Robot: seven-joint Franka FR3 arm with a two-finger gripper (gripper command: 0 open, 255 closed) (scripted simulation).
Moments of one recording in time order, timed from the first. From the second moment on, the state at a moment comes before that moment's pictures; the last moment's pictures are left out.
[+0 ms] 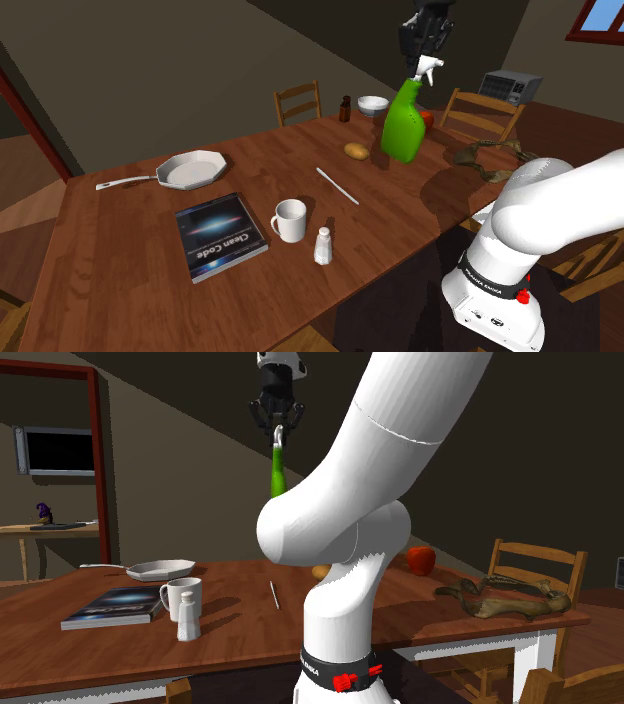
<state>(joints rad) -0.04 -0.77 0.02 -2.11 0.00 1.36 0.23</state>
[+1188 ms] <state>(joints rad) -0.06 -0.69 -0.14 -1.88 -0.10 1.23 0.05</state>
